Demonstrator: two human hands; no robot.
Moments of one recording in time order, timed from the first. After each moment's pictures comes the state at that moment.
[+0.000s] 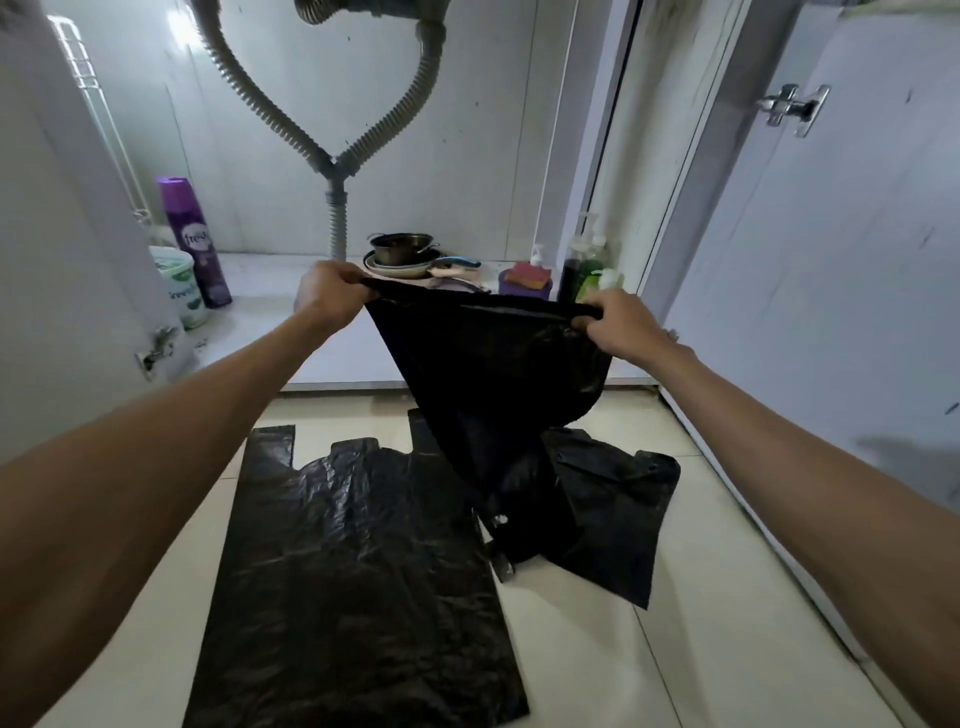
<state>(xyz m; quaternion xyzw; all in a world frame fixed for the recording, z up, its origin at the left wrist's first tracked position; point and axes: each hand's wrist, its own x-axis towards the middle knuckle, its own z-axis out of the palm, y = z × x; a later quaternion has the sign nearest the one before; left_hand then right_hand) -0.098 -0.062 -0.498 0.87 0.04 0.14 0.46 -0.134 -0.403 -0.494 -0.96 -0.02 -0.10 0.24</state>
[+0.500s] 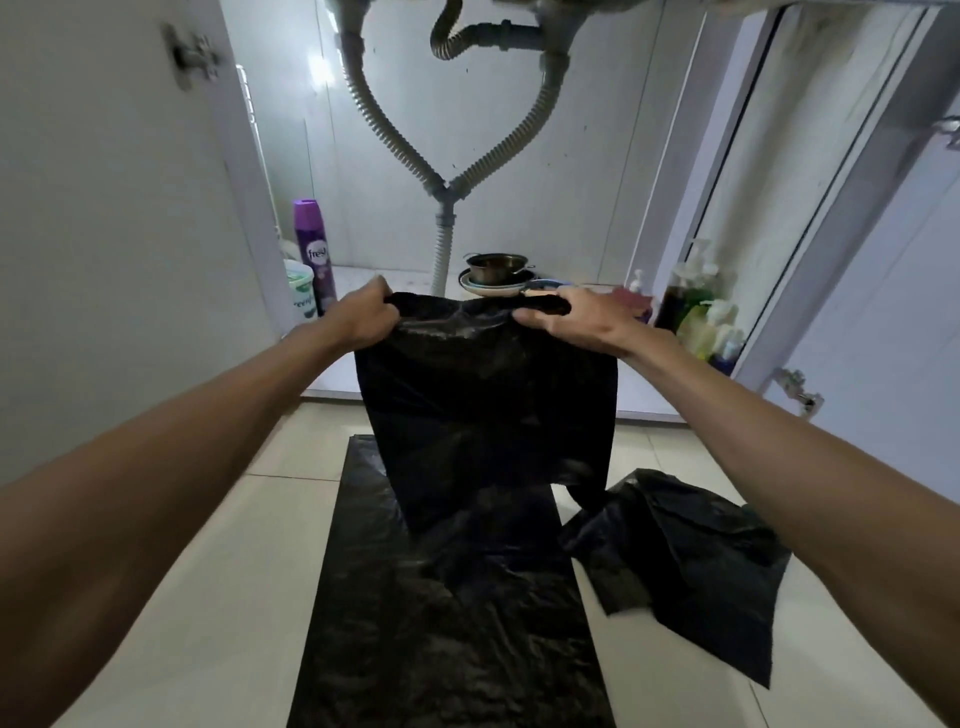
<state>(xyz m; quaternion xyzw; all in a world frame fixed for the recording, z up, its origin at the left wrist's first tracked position) -0.116 0.042 -0.481 0.96 0.06 0.08 0.28 -0.091 -0.241 -0.468 -0.96 -0.13 0.00 0.24</state>
